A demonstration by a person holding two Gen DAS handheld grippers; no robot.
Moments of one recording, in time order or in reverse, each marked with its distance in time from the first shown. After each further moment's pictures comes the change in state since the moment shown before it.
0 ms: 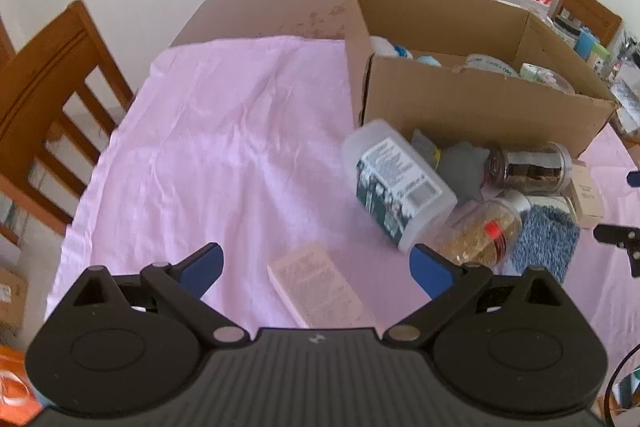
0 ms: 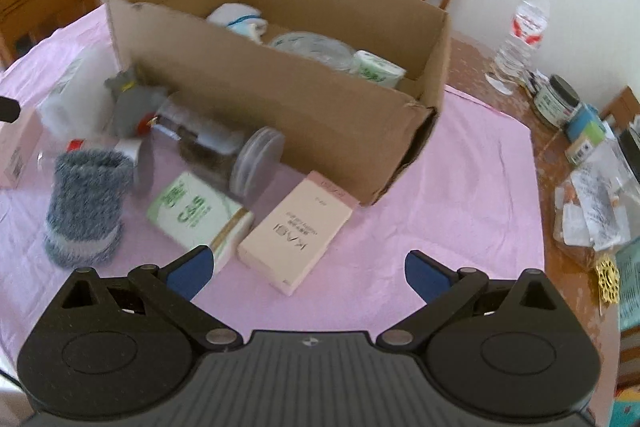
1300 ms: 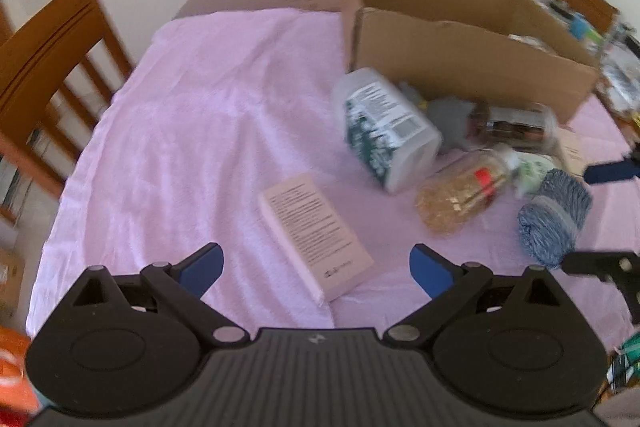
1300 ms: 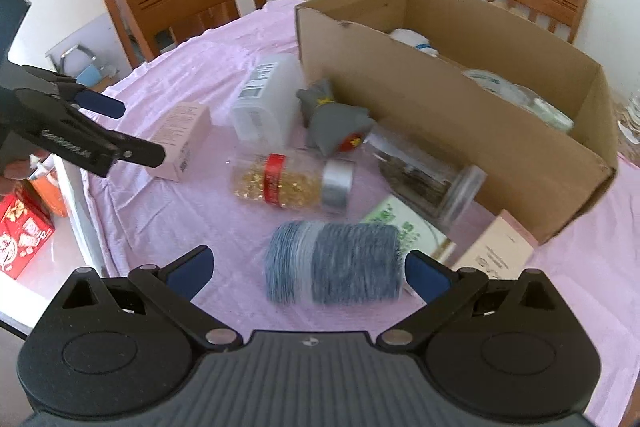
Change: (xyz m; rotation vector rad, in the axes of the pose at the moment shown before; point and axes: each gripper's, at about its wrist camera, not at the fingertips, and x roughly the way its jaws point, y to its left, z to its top) left arm -0.012 -0.003 -0.031 0.018 0.033 -0.026; right arm -0.024 0.064 0.005 -0.117 -0.057 0.348
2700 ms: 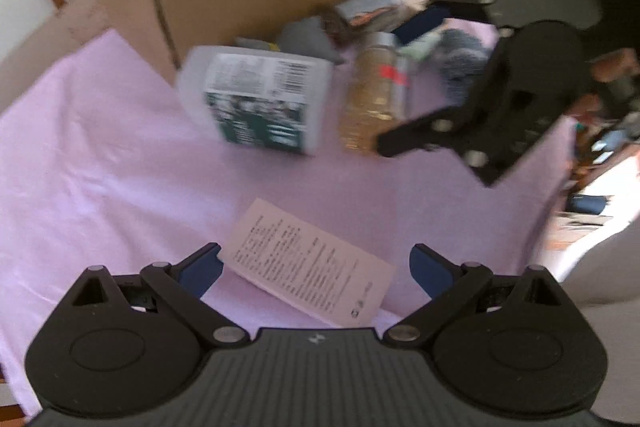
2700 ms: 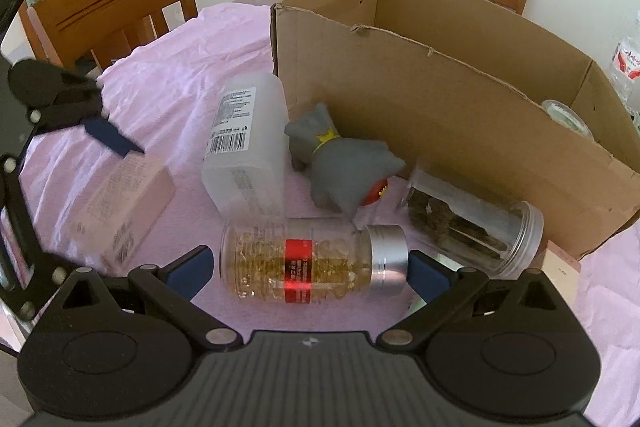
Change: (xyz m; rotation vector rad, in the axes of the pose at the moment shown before) left arm 0.053 0.020 0.022 0.701 0.127 -0.479; right arm 0.076 0.043 0.048 0.145 -0.007 -0.206
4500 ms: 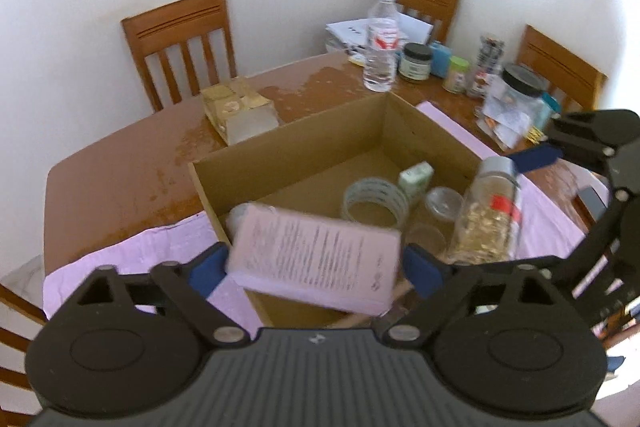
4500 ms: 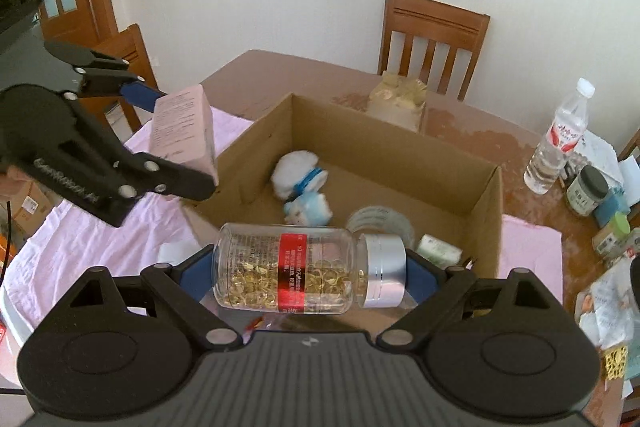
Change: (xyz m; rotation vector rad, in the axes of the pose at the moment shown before) left arm -0.075 0.055 0.180 -0.221 -0.258 0.216; right arm -0.101 -0.097 0.108 0.038 -0.072 -0.043
